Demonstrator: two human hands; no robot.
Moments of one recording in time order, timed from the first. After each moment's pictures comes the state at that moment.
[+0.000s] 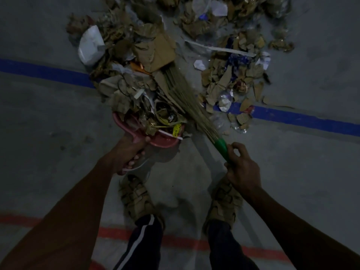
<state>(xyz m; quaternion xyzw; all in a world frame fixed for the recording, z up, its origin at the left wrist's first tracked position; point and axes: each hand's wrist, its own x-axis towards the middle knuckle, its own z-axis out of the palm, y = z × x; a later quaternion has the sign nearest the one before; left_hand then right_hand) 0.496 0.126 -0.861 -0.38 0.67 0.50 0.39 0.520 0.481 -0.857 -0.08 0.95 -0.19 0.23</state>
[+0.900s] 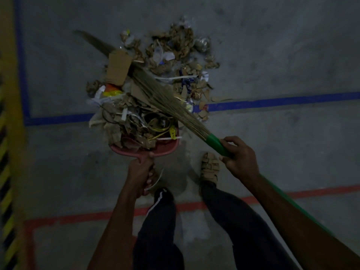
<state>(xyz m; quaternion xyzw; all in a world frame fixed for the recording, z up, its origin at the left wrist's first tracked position) 0.556 0.221 -0.544 -0.39 0.65 0.58 0.30 0.563 0.529 -0.553 0.03 0.94 -0.30 0.15</state>
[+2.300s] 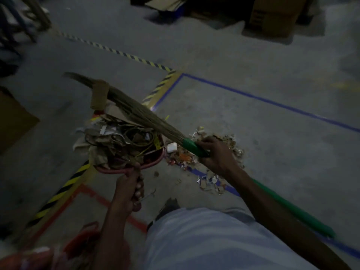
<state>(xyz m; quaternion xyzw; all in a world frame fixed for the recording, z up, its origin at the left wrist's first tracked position) 0.749 0.196 -0.108 -0.48 0.52 0.70 -0.09 0.543 0.408 -0.097 -0.38 0.87 -0.31 0.07</state>
